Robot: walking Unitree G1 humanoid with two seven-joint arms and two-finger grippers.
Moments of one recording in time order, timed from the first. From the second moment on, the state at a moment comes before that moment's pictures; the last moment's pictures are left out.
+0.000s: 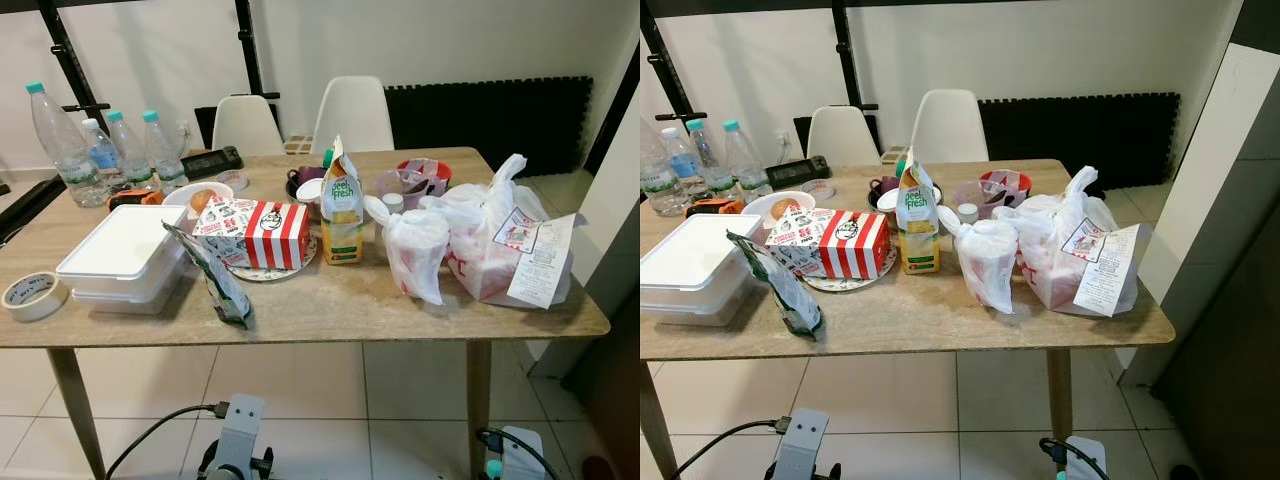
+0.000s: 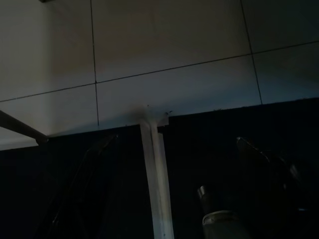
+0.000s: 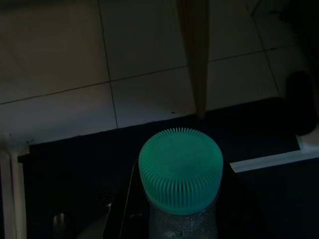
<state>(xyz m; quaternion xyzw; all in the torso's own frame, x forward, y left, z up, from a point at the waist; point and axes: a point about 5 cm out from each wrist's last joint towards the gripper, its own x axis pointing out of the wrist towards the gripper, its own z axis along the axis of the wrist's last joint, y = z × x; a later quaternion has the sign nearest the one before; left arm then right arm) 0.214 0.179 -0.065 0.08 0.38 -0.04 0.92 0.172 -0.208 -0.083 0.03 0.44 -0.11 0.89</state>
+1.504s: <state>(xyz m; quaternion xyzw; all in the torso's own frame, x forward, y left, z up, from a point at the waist) 0.212 0.178 -0.067 0.07 0.39 -0.03 0.92 0.164 -0.214 -0.088 0.03 0.47 -0.10 0.88</state>
